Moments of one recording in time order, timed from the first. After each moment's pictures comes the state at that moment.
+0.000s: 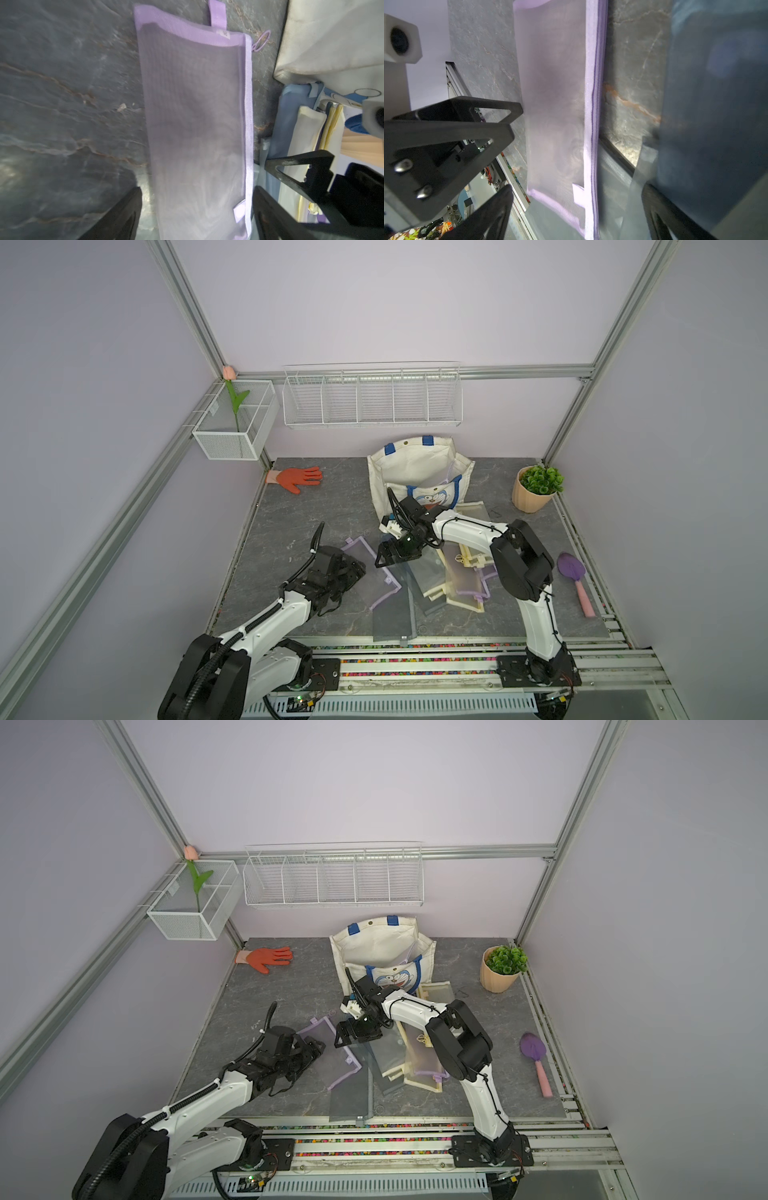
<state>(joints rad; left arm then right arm) -0.45 1.11 0.37 -0.12 0.11 -1.09 0.76 2.14 1.57 -0.67 -0.60 0.30</state>
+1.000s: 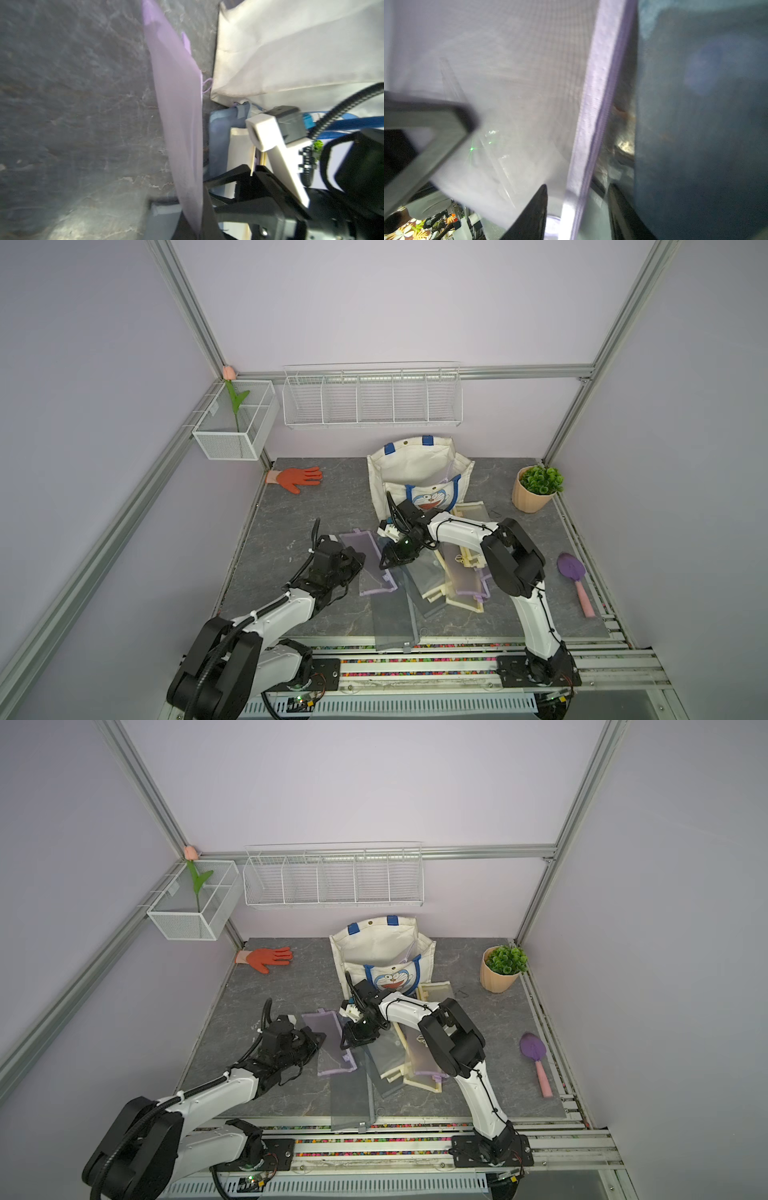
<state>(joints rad) -0.44 1.13 0.38 0.16 0.14 -1.10 0.76 2.18 1.58 -0.65 -0.62 0.28</state>
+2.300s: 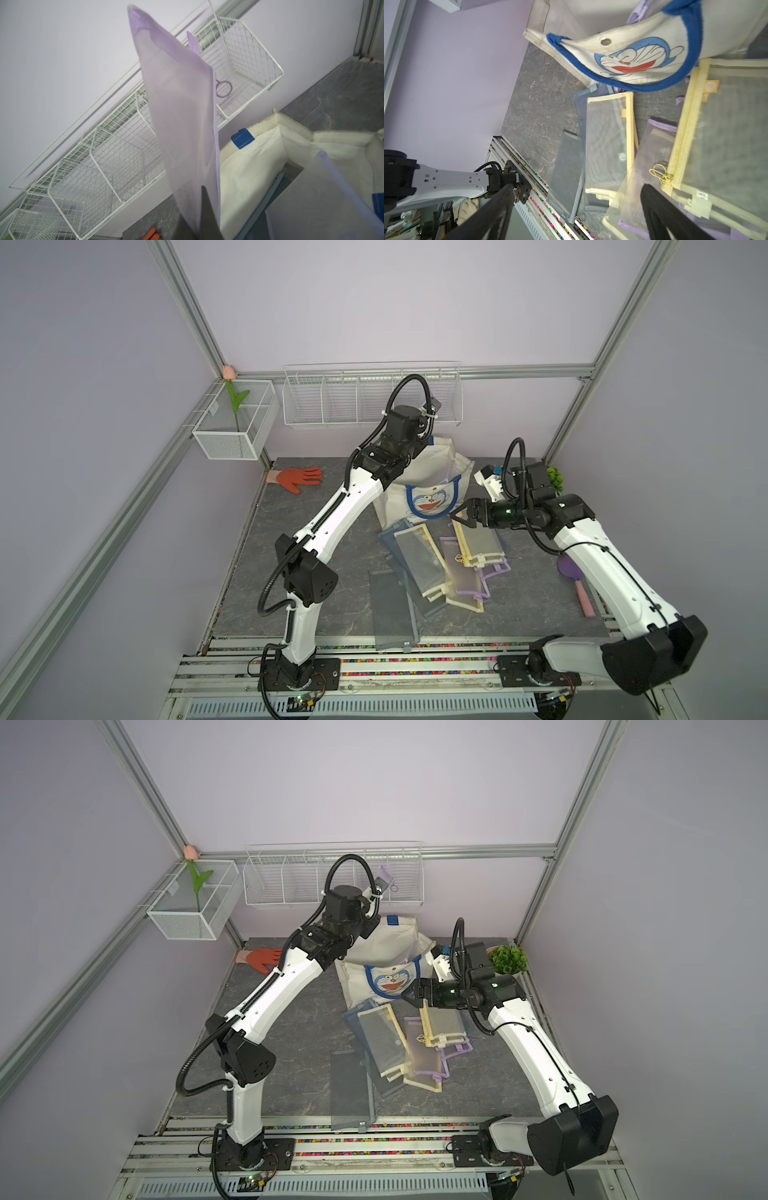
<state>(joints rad) -0.72 2.04 2.26 -0.50 -0.42 0.49 0.30 1.31 1.35 -0.88 -0.56 0.30</state>
